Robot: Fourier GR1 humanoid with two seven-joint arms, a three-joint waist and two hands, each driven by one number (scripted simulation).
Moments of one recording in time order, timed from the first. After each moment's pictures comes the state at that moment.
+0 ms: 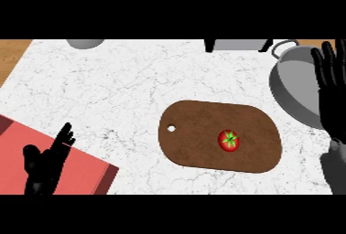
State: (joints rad) left arm 0.09 0.52 -0.32 -1.44 0.42 0.37 0.06; right arm -0.25 -0.36 -0.04 -1.67 -0.38 -0.06 -0.24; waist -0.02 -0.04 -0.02
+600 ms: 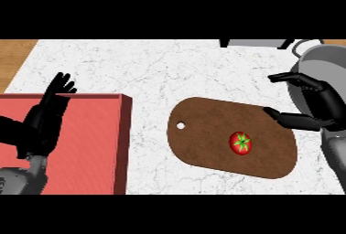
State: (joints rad) left arm -0.15 0.51 -0.23 -1.59 0.41 0.40 0.05; right arm -0.35 -0.50 0.07 -1.27 -0.12 0.14 -0.47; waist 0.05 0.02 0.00
